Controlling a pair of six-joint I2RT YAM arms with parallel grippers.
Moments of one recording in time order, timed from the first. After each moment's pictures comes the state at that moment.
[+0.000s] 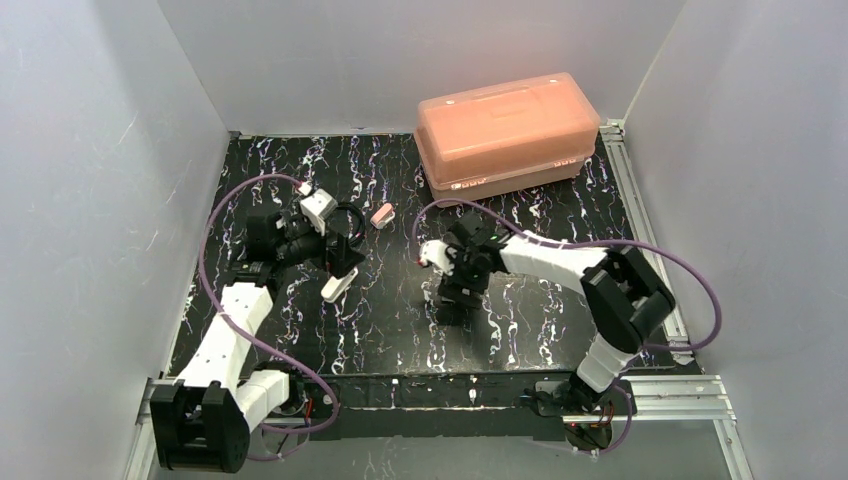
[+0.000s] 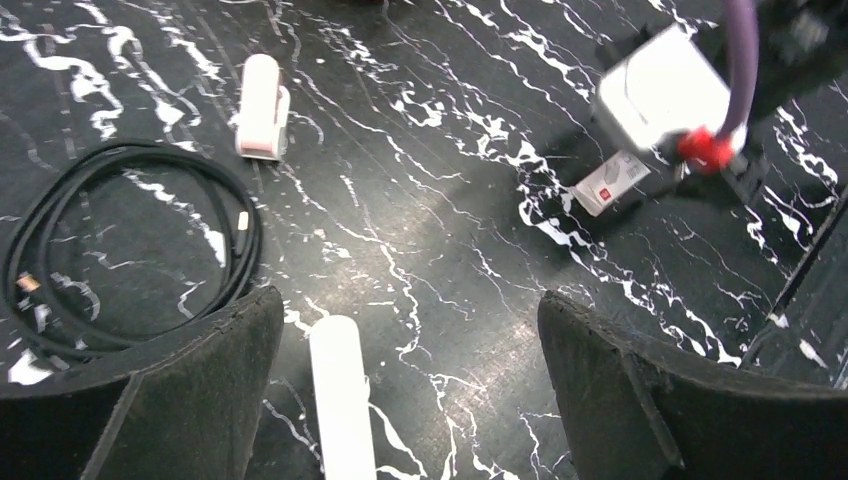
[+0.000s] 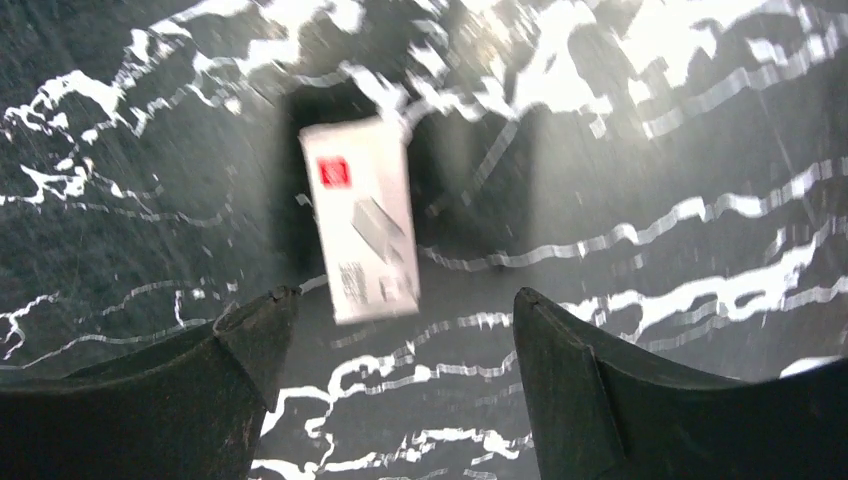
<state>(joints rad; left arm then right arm) -0.04 0.99 0.71 -0.27 0.73 0.21 0.81 1.71 1.05 -0.56 -0.20 -0.62</state>
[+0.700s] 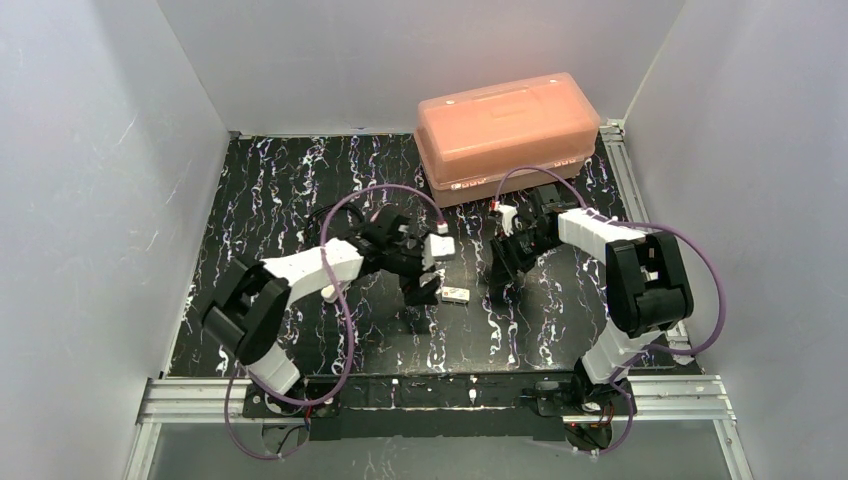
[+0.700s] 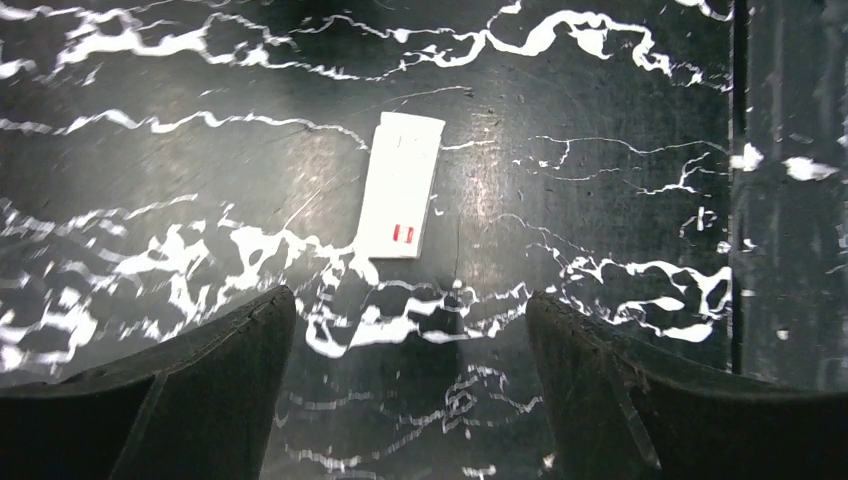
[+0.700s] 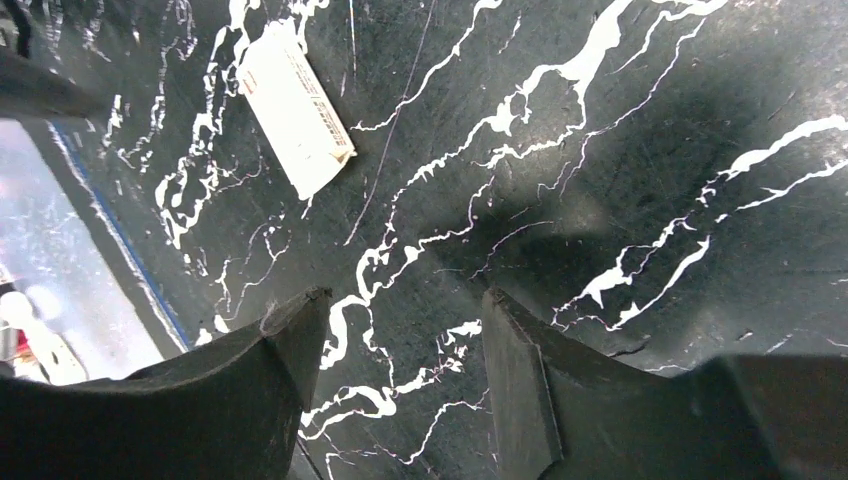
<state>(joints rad) -0.64 1.57 0.92 -0.24 0.70 0.54 0.28 1.68 1.01 -0.67 -0.72 -0.37</state>
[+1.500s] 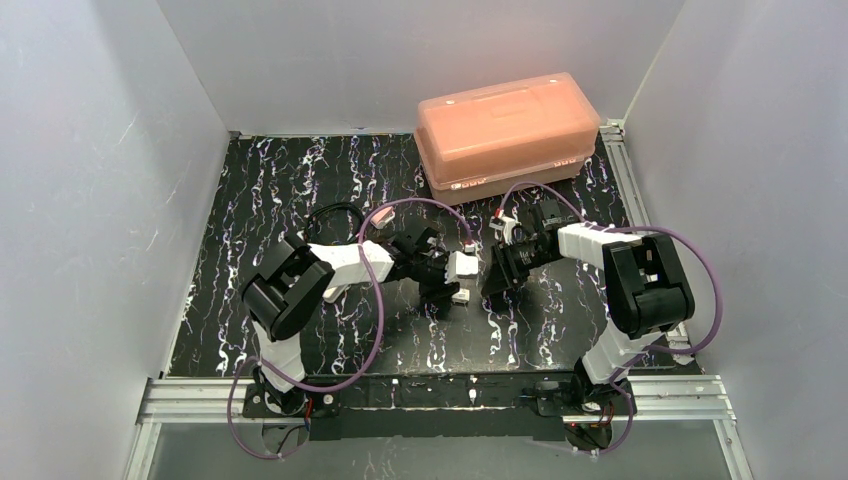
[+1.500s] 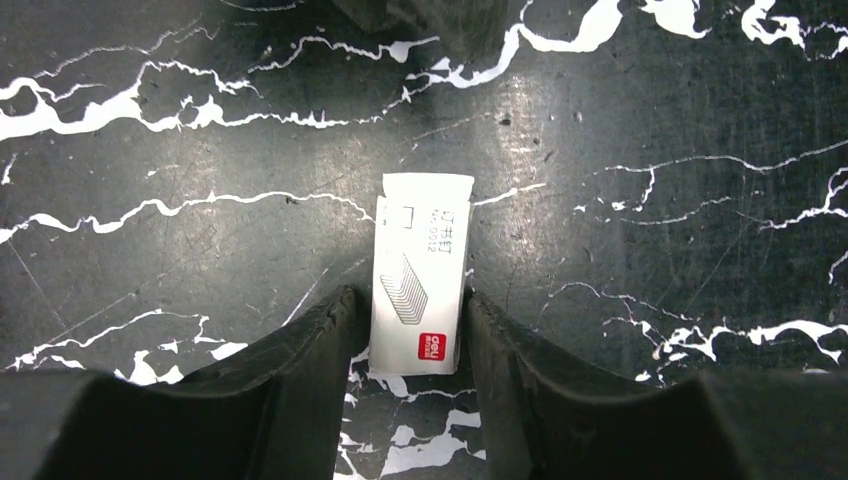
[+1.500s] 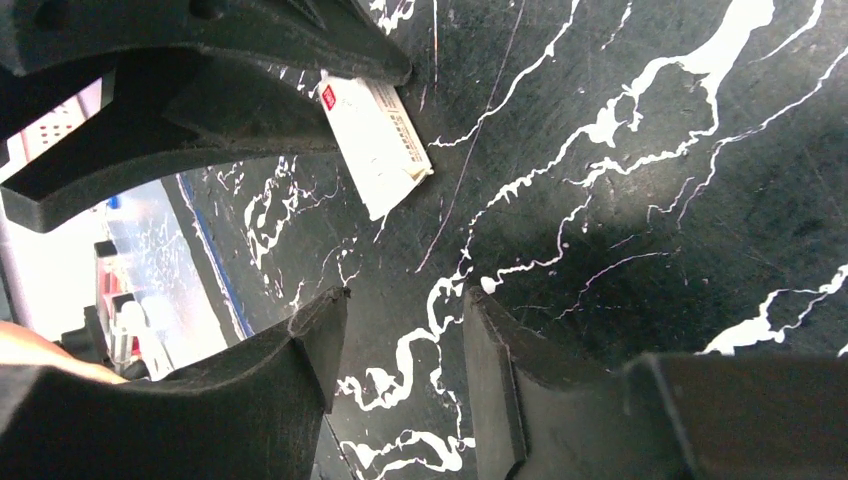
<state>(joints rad) -0.78 1.84 1.02 -0.15 0.58 0.68 0.26 1.69 0.87 -0.51 -0.93 -0.24</state>
